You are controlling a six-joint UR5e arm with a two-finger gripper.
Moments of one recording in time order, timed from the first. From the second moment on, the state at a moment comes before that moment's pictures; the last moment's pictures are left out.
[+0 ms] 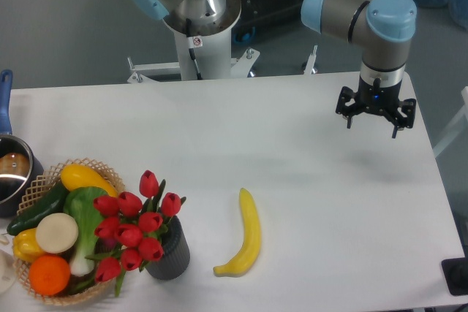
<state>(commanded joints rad) 2.88 -1.86 -1.79 -0.84 1.52 1.27</state>
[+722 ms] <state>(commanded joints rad) 2.80 -1.78 -1.86 -0.82 1.39 1.21</state>
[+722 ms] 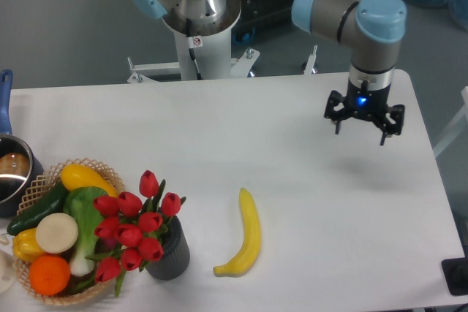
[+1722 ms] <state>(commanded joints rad) 2.69 -1.64 -1.96 -0.82 0.78 1.15</state>
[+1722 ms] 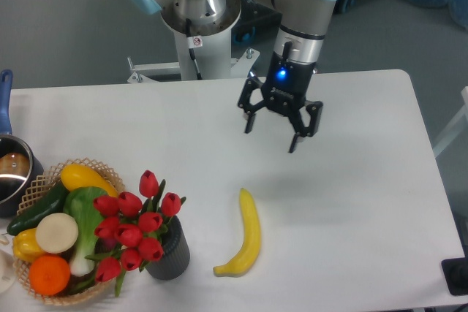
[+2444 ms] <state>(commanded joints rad) 2.53 -1.94 -1.72 -0.73 0.61 1.07</state>
